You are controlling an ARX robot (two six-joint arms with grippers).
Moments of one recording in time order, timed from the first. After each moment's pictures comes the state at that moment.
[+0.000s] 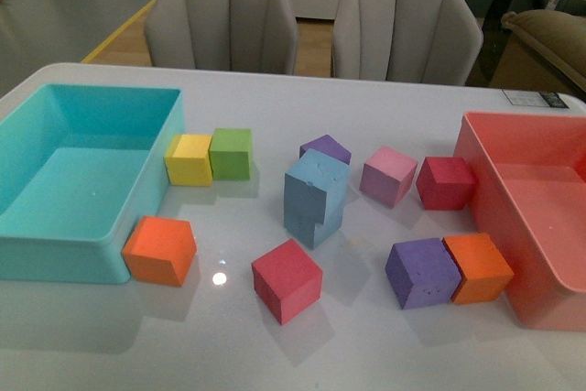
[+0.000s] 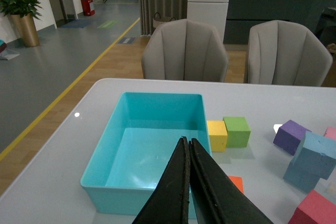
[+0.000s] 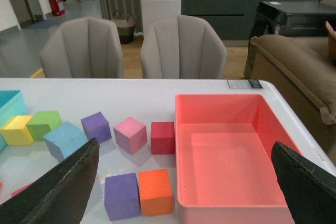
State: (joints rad) left arm 0.00 0.22 0.01 0.22 0.00 0.00; right arm 0.00 0.00 0.02 0.00 0.00 -0.01
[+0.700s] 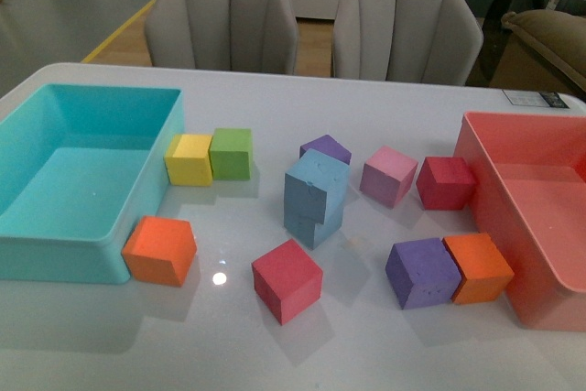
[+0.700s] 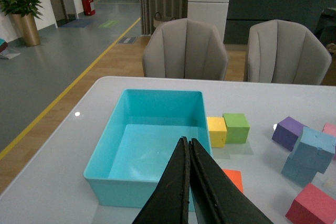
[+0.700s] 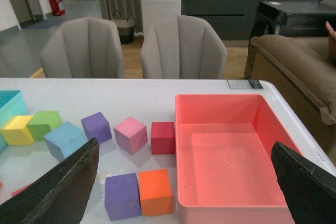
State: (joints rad) left arm 0.00 0.01 0.01 0.00 0.00 0.00; right arm 0.00 0.00 0.02 0.00 0.00 -0.01
